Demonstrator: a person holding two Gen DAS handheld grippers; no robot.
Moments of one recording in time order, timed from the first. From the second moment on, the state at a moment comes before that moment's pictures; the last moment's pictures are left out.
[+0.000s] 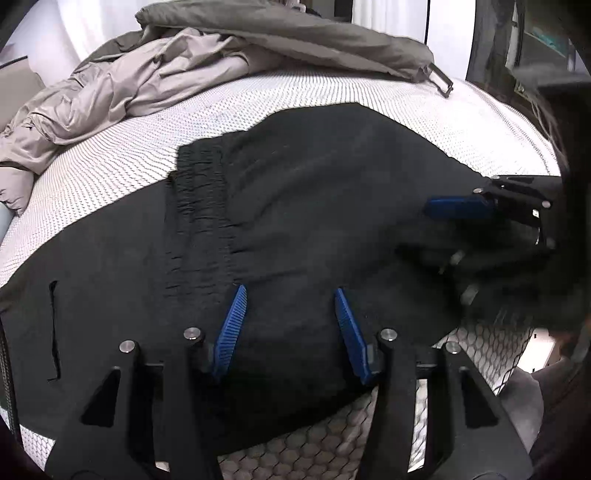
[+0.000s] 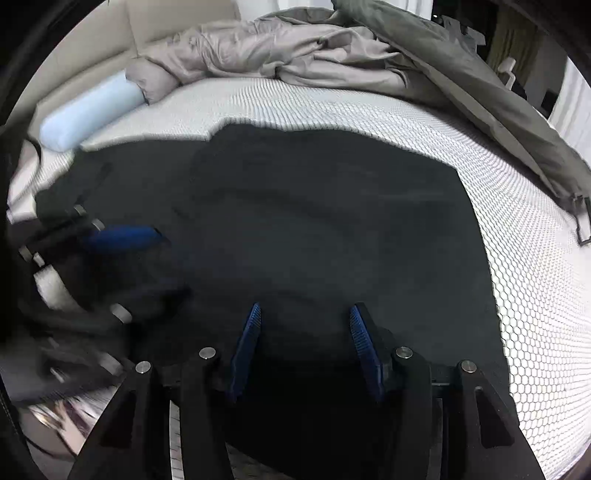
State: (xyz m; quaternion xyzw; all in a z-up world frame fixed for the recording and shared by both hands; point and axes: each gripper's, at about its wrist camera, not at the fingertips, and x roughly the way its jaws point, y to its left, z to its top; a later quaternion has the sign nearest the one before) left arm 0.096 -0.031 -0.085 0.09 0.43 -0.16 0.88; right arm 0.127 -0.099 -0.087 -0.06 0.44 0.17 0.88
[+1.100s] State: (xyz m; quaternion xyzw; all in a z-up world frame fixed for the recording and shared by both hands) left arm 0.080 -0.031 -0.085 0.05 0.42 -0.19 0.89; right arm 0.101 -0.231 -0.096 0.22 0.47 0.19 0.84
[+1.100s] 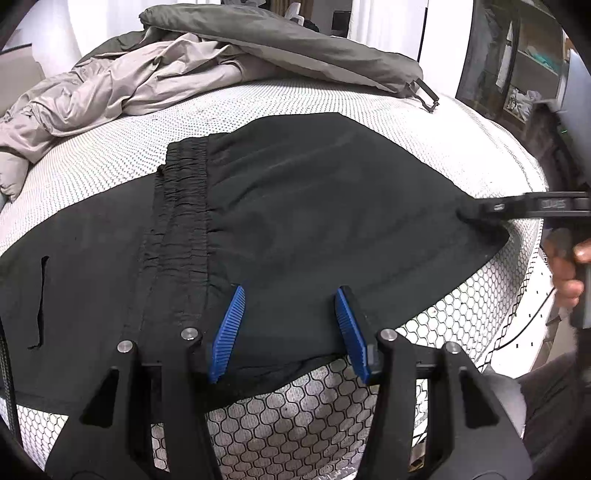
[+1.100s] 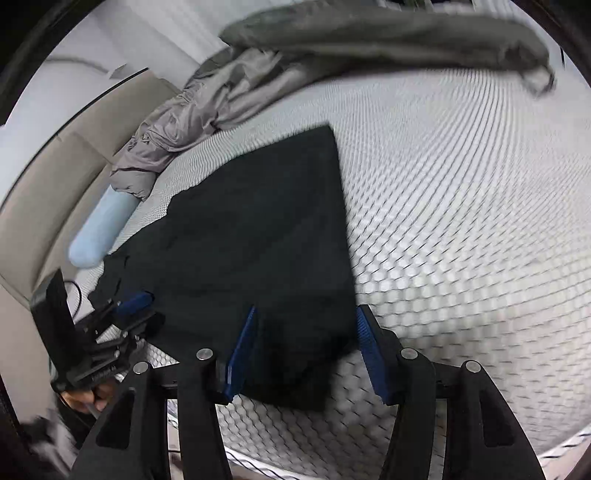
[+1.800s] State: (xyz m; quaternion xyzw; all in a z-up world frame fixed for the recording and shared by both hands) left arm 0.063 0.002 -0.067 -0.04 0.40 -0.08 0.91; right arm 0.108 -0.239 -0.088 0.25 0.46 0.17 0.84
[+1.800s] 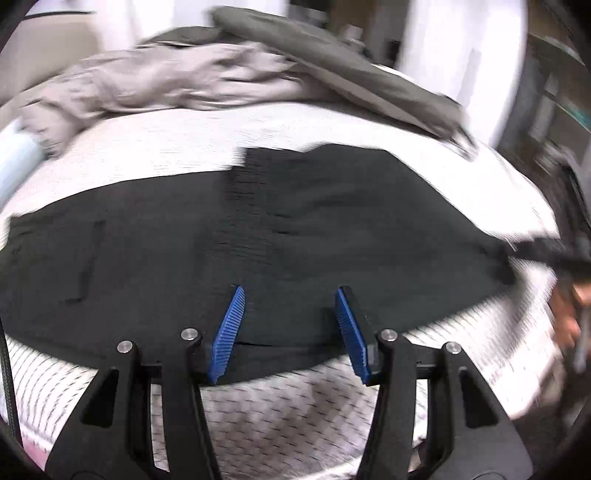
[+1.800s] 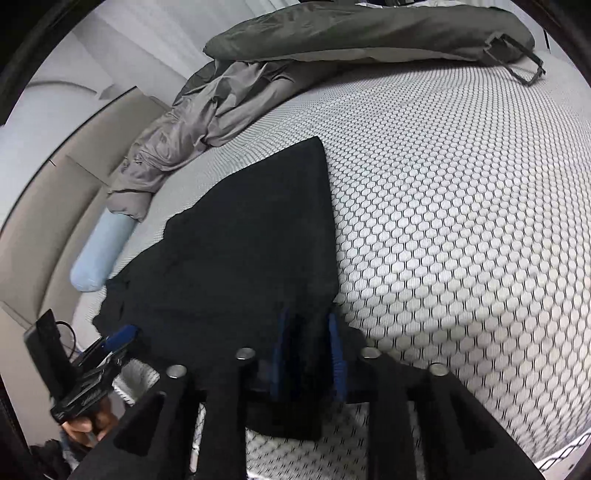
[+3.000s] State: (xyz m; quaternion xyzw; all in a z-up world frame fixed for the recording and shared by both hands) left arm 0.022 0.152 -0.054 -0.23 0.38 0.07 0.90; right arm 0.094 -0.280 -0.078 0.34 0.43 0.13 0.83
